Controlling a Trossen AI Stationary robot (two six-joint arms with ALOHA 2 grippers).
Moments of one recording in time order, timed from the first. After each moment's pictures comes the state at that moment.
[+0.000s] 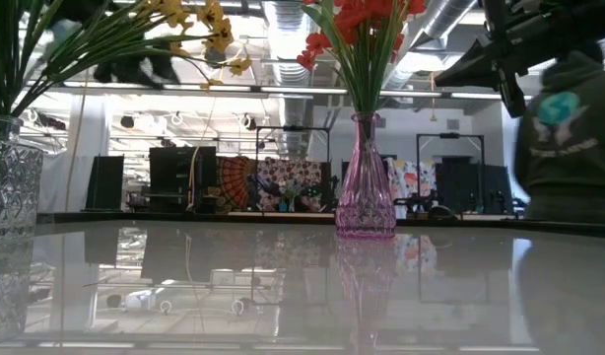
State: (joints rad) left arm 0.84 0.72 0.65 -0.13 -0.31 -0.12; right arm 0.06 0.66 0.44 -0.02 0.56 0.80
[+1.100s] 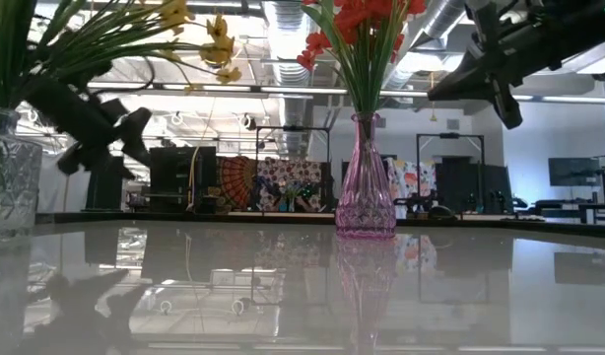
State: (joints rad) left arm 1.00 0.62 0.22 -0.08 0.02 -0.41; right arm 0.07 0.77 0.44 0.00 0.51 0.85
